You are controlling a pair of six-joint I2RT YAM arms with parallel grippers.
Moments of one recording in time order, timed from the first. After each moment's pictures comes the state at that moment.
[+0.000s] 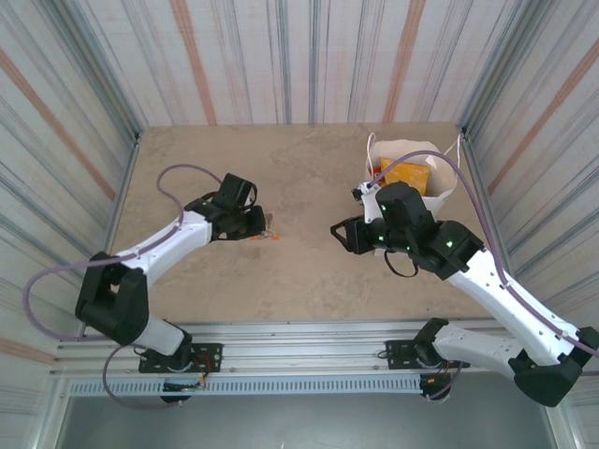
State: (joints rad) left arm -0.50 1.45 1.01 -0.53 0.13 -0.62; right arm 0.75 1.01 1.15 -0.80 -0.11 0.44
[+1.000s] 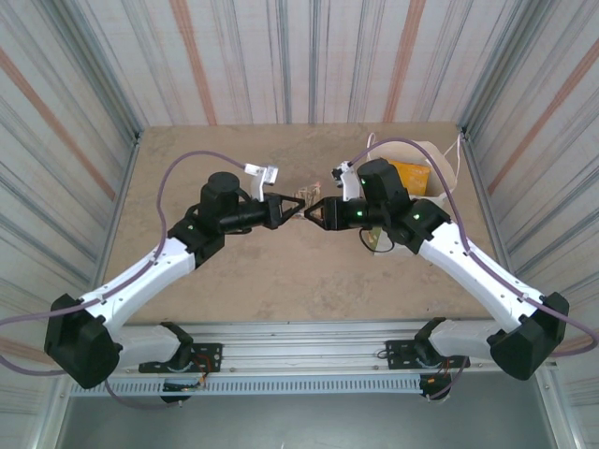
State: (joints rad) left arm -0.64 1.22 0.94 0.02 0.51 -0.60; right arm 0.67 1.22 1.18 -0.55 -0.39 0.57
